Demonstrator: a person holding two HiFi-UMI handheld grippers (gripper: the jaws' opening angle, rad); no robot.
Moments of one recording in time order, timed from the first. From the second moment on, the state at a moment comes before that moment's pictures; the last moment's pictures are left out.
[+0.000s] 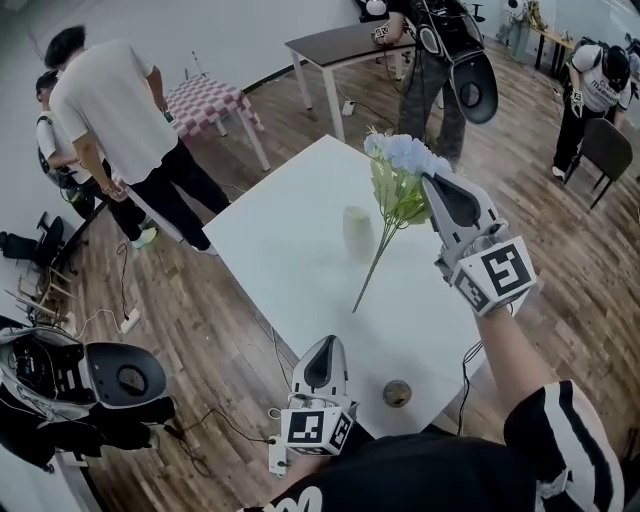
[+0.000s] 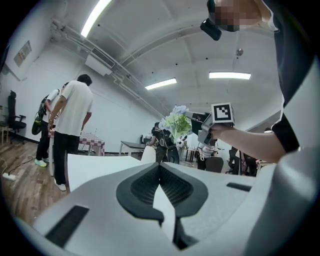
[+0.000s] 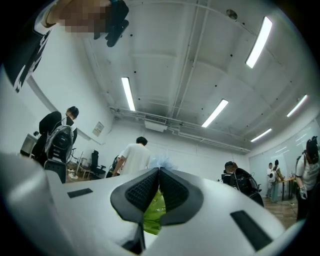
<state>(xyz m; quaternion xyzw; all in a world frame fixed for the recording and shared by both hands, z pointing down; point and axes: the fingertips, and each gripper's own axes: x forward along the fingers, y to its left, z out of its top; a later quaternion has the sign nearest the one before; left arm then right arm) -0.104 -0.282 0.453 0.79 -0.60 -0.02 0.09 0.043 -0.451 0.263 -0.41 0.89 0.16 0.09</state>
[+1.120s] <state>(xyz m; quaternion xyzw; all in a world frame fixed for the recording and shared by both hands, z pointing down) -0.095 -0.274 0.456 0.81 -0.58 -0.01 0.10 0.050 -0.411 0.405 -0.44 0.90 0.04 0.01</state>
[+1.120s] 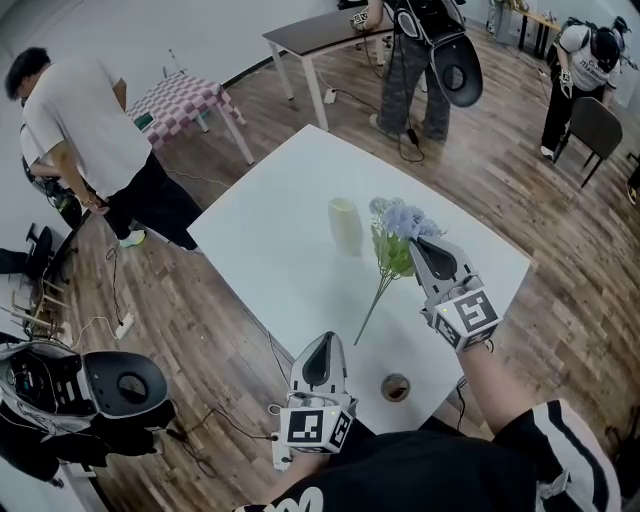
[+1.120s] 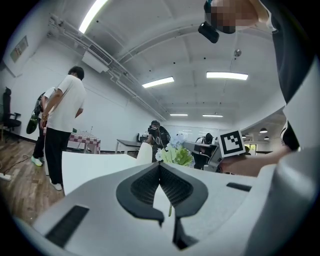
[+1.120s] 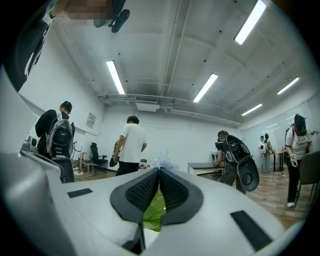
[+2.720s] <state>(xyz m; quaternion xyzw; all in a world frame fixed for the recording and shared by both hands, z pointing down) -0.091 -0.277 0.458 0.80 -0.59 -0.02 0.10 0.049 -0.397 0.503 -0.44 0.89 -0.05 -0.07</state>
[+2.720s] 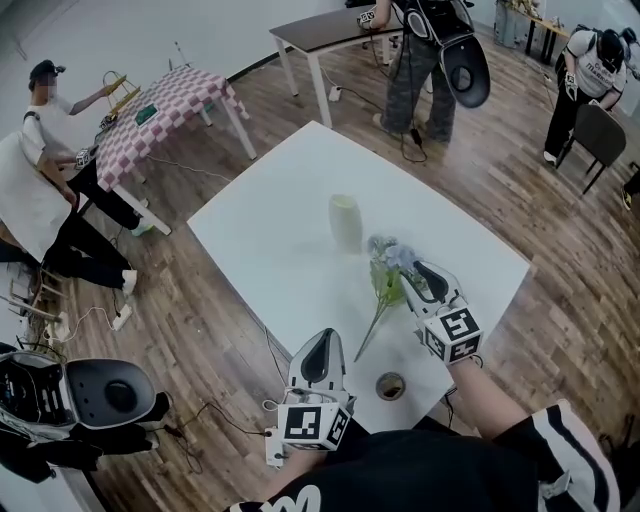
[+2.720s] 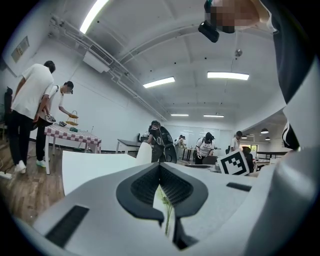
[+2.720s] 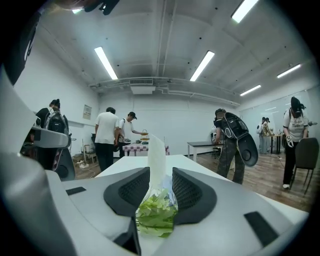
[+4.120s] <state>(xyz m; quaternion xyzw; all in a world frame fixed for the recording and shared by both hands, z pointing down) -0.047 -0.252 0.445 0.78 -0.62 -0.03 0.07 -0.014 -0.274 0.410 -0.24 0.97 0.06 0.04</state>
